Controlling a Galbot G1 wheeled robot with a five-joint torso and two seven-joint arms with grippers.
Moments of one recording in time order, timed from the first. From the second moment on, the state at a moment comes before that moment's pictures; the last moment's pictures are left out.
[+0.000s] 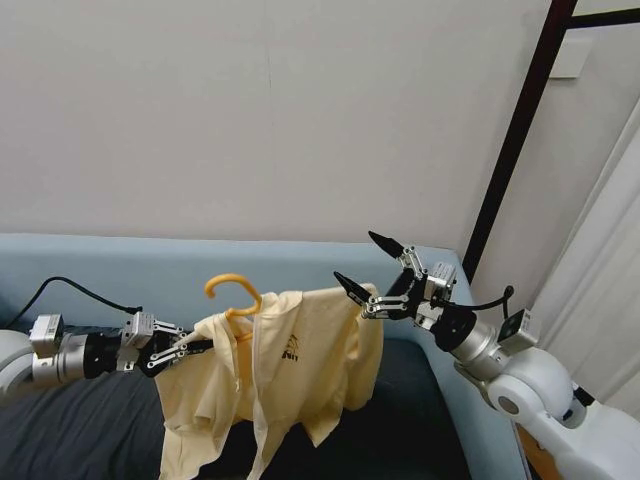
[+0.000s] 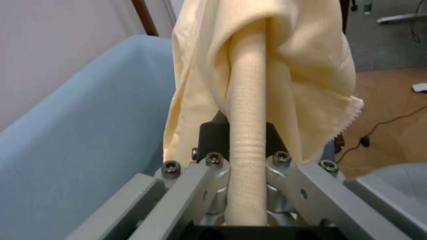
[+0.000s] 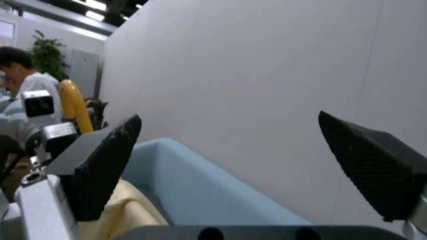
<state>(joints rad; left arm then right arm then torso) 1.16 -0.25 -0.47 -1.77 -0.90 -0.19 1.01 -0.80 0.69 0.06 2.09 0.86 0.18 -0.31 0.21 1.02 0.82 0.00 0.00</state>
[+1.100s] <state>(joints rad) 1.14 -0.31 -0.43 -1.74 -0.71 -0.19 1.12 -0.48 0.66 -0.29 1.89 0.64 -0.14 -0.80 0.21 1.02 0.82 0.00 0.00</state>
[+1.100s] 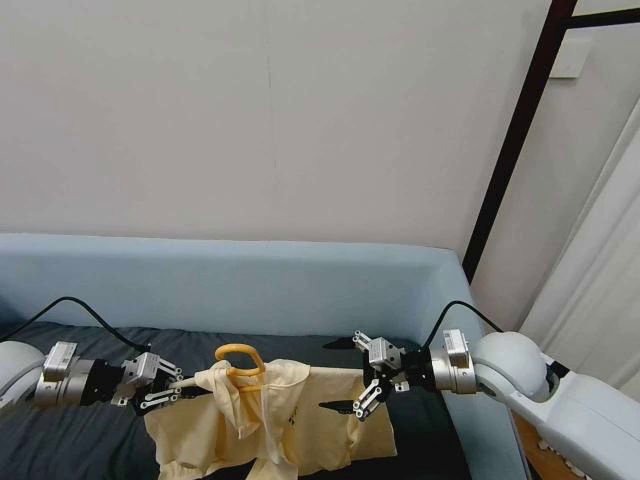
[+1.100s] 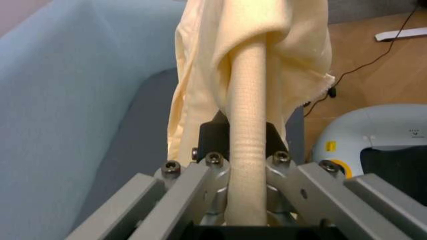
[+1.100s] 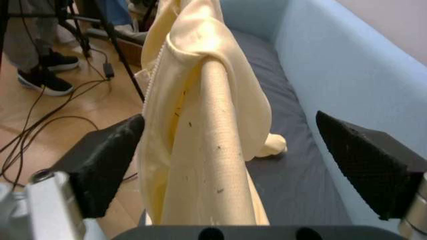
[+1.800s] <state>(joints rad) 1.14 -0.30 -0.44 -1.74 -0.69 -0.19 1.14 -0.42 0.68 -0.31 1.84 0.61 -0.15 -0.96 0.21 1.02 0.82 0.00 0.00</state>
